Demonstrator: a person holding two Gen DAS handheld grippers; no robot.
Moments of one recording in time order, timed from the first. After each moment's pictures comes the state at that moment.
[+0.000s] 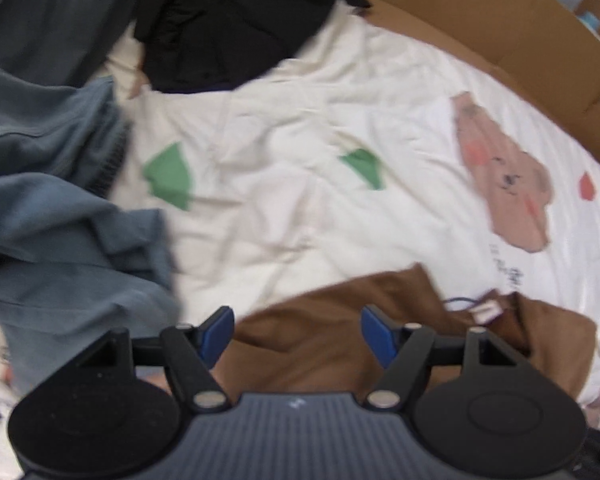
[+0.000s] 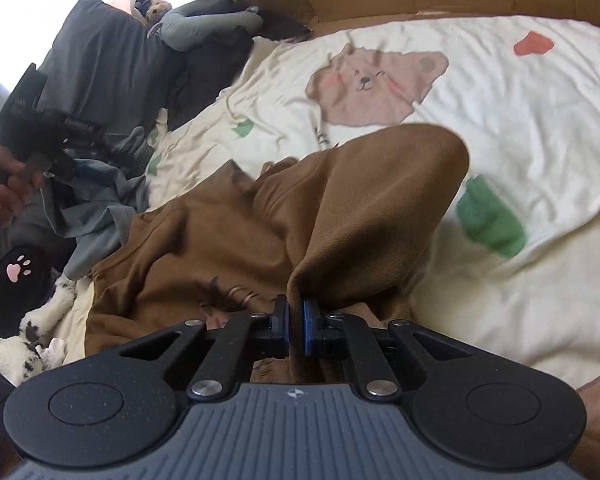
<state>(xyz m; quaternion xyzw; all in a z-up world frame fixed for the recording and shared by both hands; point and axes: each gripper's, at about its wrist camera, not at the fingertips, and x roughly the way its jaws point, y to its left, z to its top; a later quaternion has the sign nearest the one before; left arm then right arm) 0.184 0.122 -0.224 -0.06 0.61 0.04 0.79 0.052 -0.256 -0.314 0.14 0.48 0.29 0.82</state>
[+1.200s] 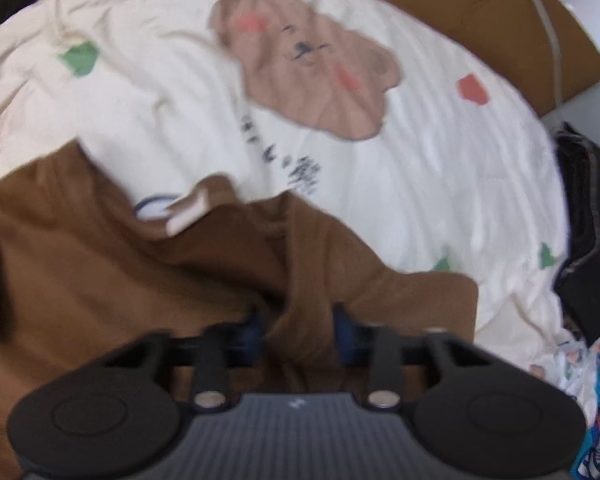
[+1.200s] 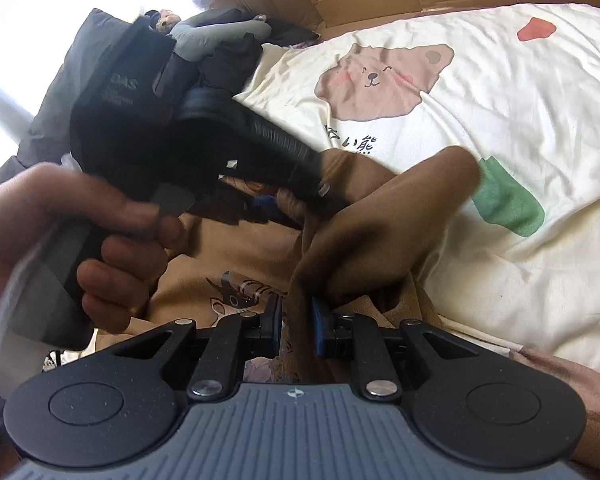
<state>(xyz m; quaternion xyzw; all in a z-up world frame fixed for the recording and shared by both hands) 0.156 -0.064 -0.326 -0.12 0.62 -0.07 0.77 0.045 -0.264 -0.324 0.17 0.46 0.30 0.82</state>
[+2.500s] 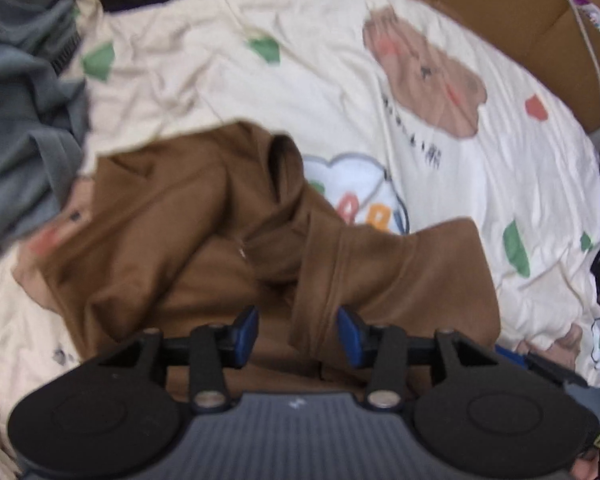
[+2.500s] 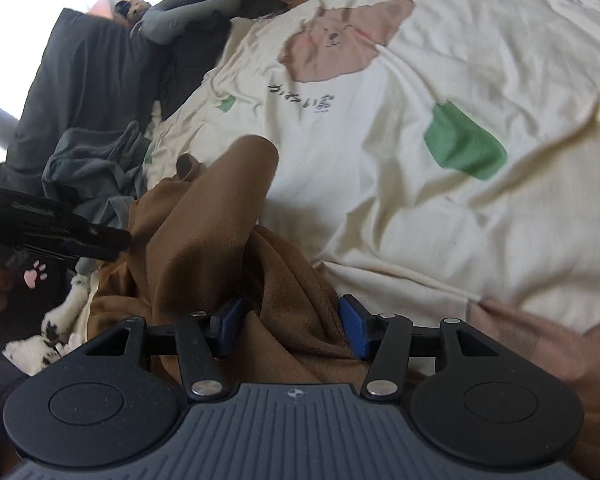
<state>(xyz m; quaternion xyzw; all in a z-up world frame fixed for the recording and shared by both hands) 0.077 0.024 -0.246 -0.08 0.63 0.03 0.77 0.047 -0.293 -0.347 0.20 0.52 0.29 0.78</state>
